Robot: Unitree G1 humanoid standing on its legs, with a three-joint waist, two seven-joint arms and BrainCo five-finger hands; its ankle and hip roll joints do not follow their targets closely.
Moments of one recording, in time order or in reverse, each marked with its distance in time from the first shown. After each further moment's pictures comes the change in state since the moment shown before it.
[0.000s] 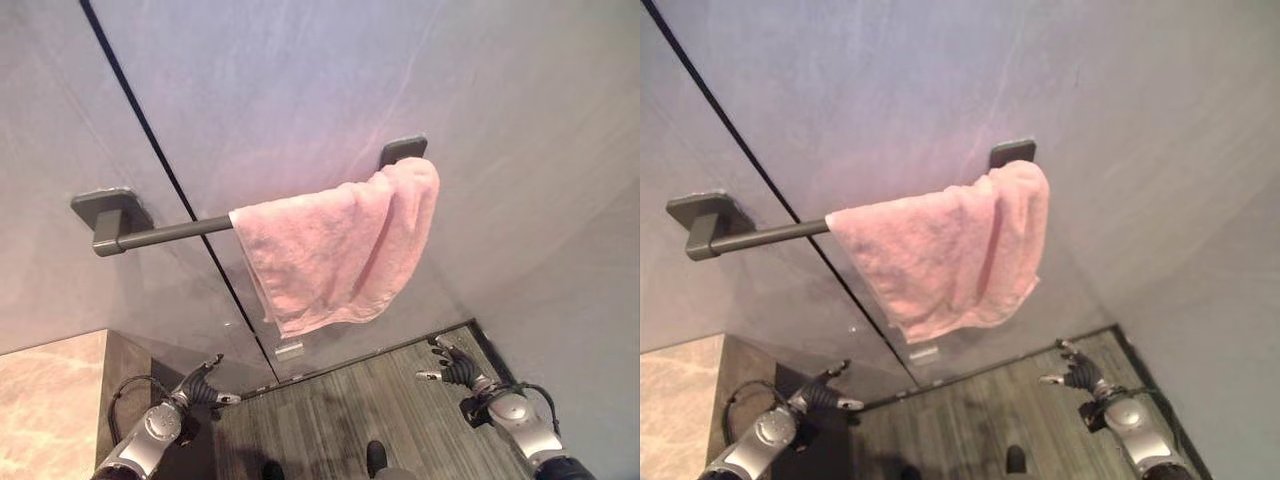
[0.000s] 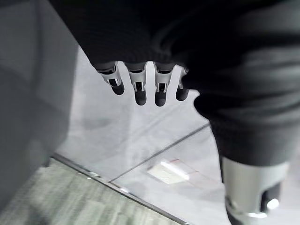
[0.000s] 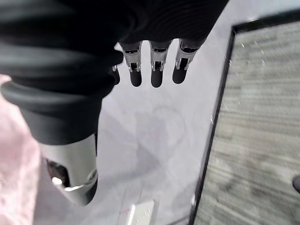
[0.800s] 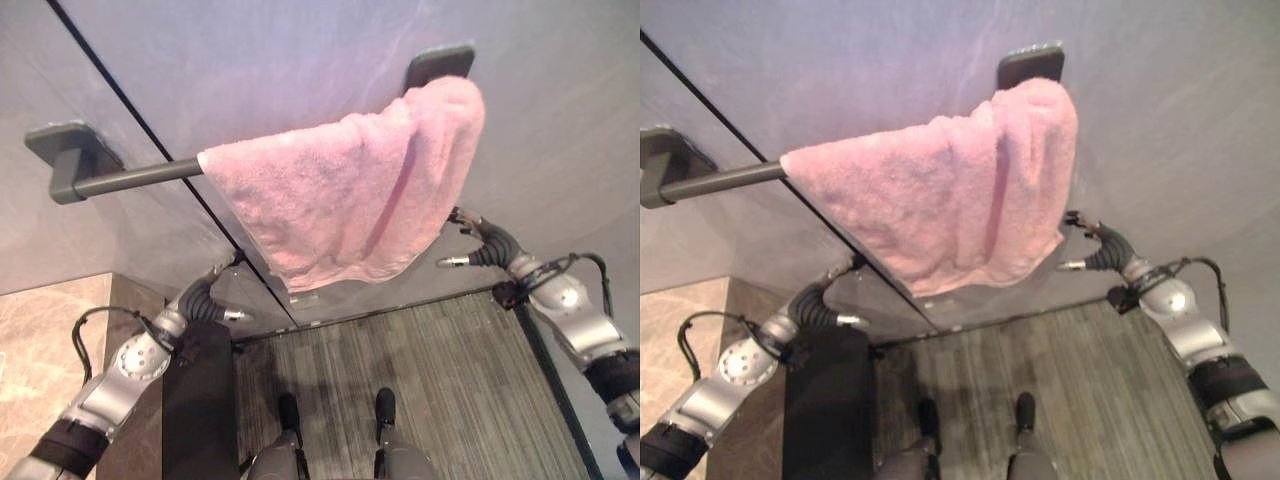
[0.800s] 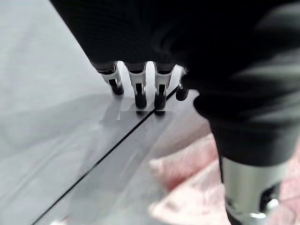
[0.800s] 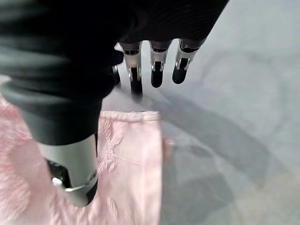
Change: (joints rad) left arm -0.174 0.253 0.062 -0.450 -0.135 -0.164 0.055; right arm -0.555 -0.316 0.166 -0.150 0.153 -0.074 -0.013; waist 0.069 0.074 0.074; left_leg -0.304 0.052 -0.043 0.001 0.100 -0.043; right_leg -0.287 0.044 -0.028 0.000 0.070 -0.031
